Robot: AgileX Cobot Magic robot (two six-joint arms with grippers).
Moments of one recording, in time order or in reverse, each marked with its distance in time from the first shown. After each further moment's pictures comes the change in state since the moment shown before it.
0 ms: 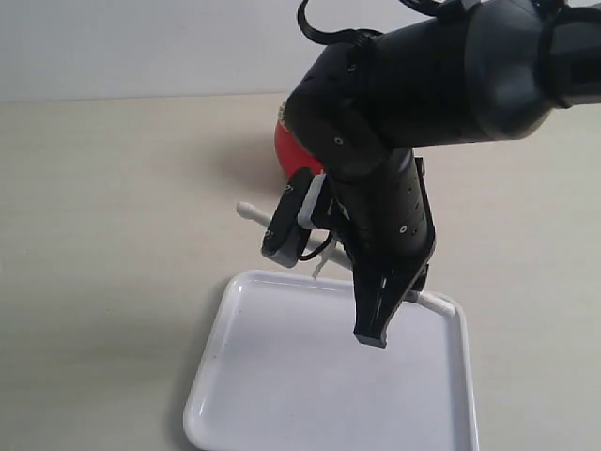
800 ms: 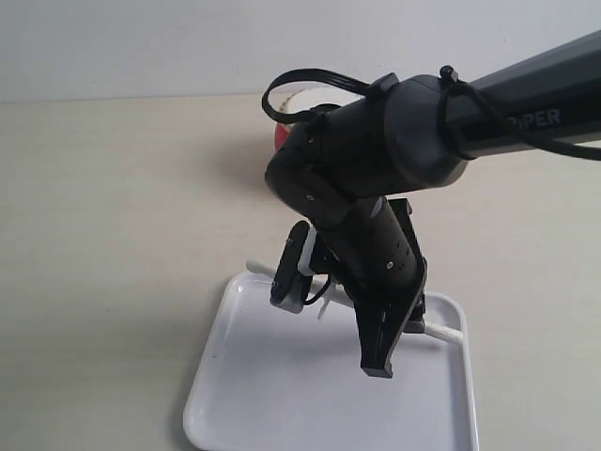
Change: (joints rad) left arm 0.000 0.000 0.000 0.011 0.002 0.000; right arm 0.000 0.154 -0.002 -0.015 0.002 -0.047
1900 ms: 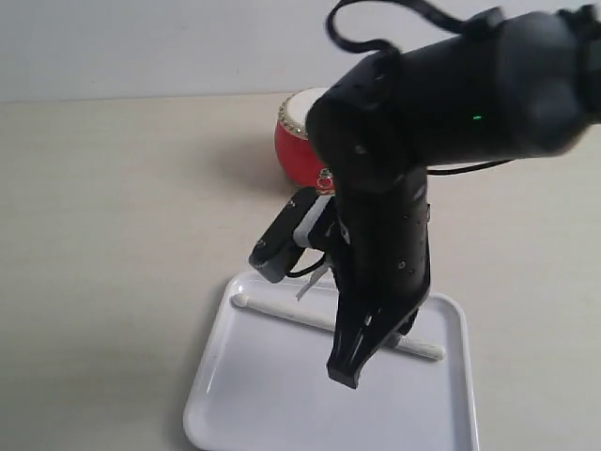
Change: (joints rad) left arm 0.000 0.000 0.000 0.052 0.025 -0.031; right arm 0.000 -0.223 0.105 0.240 -0.113 0.088
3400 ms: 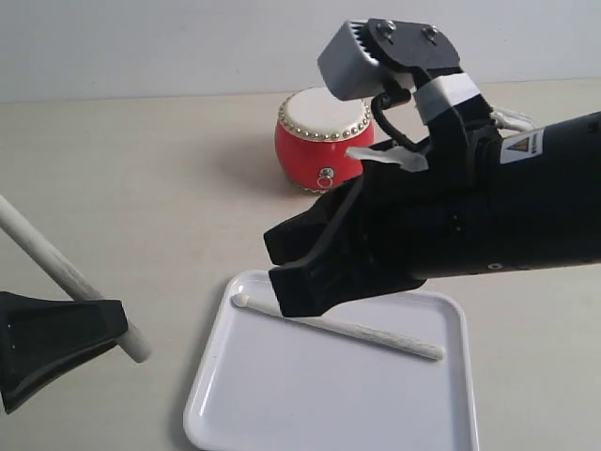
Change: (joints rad) left arm 0.000 0.123 0.511 -1.391 -0.271 0.490; right arm 0.000 -0.601 0.407 0.915 -0.731 -0.364
